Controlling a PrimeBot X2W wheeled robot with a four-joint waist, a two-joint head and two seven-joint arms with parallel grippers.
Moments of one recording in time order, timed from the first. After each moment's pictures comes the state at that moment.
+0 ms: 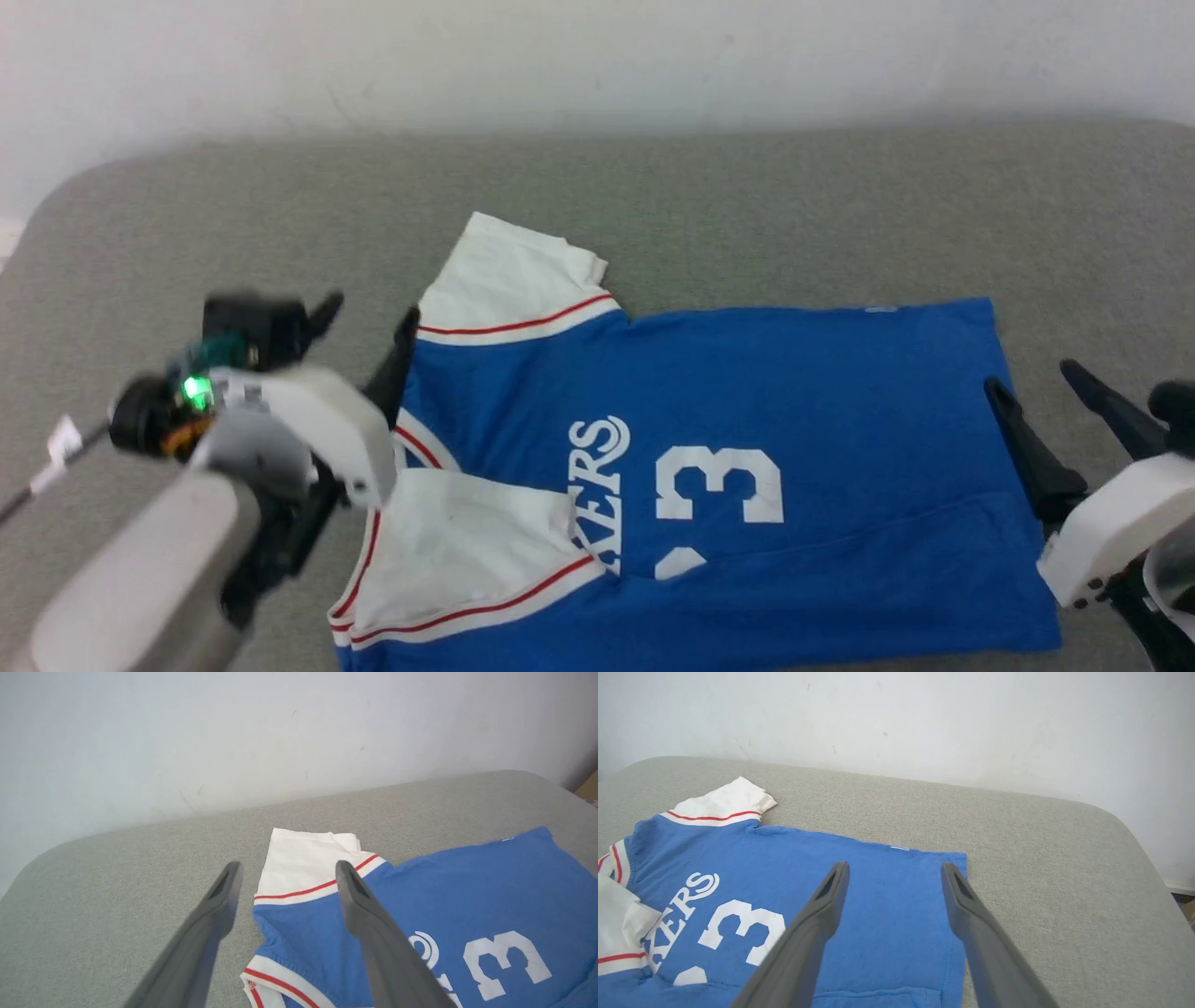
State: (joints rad) left arm -0.39 0.63 -0.58 -0.08 -0.70 0.29 0.19; right arm 0.00 -0.31 -0.04 -0.24 0.36 0.13 0.39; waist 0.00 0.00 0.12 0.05
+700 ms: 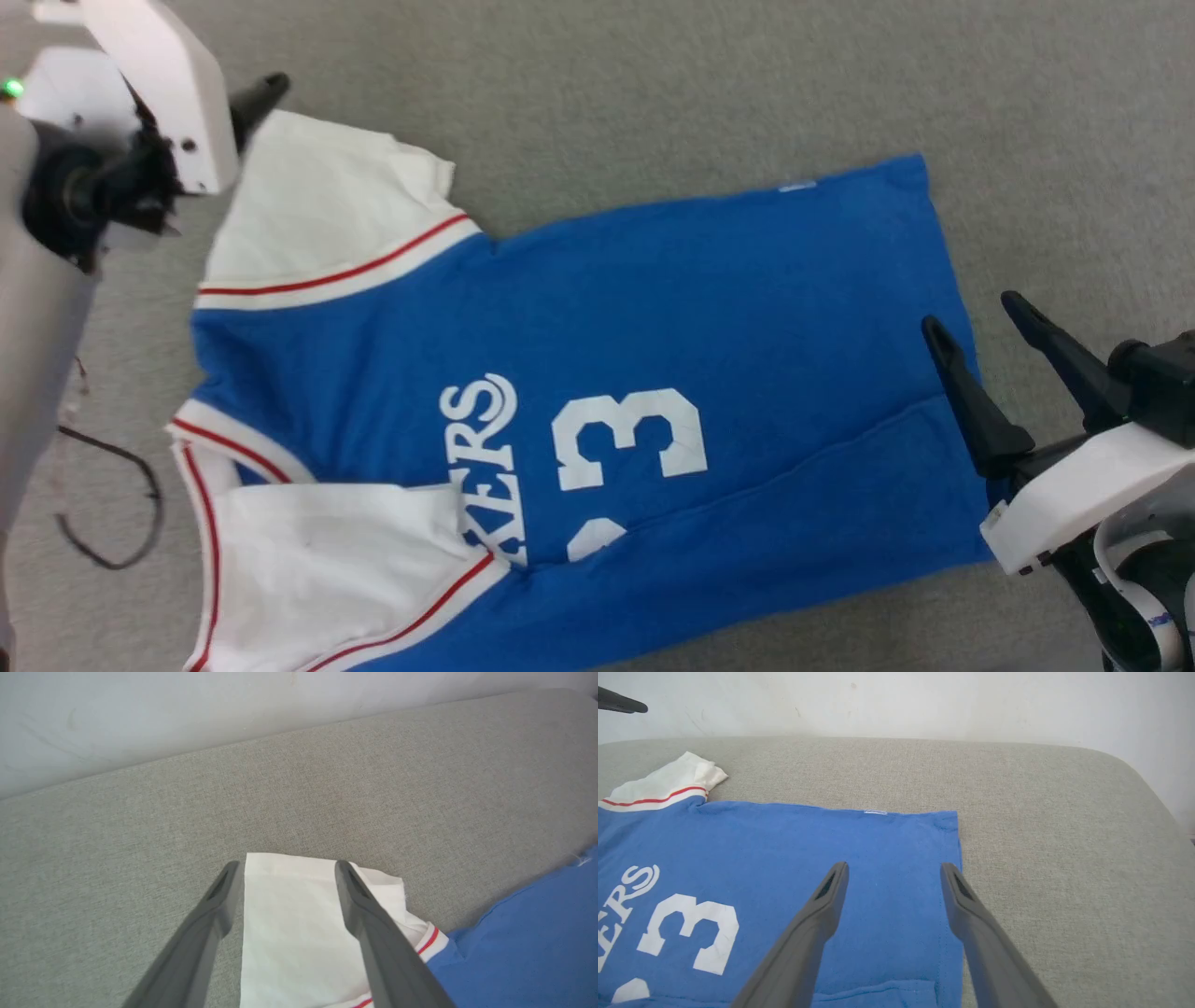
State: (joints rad) left arm -1.07 0.61 -0.57 0.50 -0.89 0.00 0.68; right arm -0.08 -0.24 0.04 -0.31 0.33 0.13 0.33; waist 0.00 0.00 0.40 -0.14
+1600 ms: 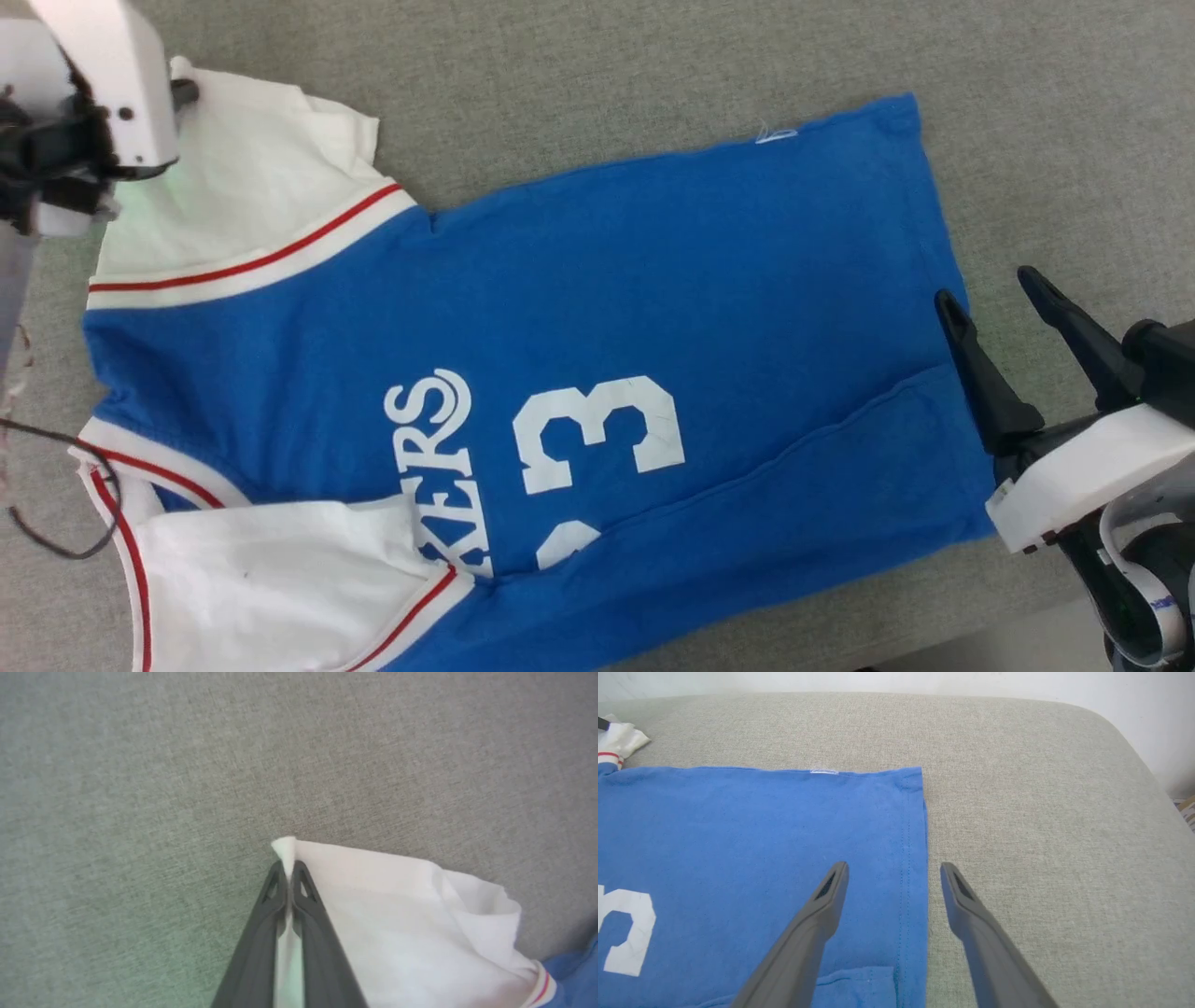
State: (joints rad) left arm -1.15 0.64 -0.59 0.60 -0.91 -0.01 0.84; right arm -0.11 -0.22 0.02 -0.31 0.30 0.13 0.33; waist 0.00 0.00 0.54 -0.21
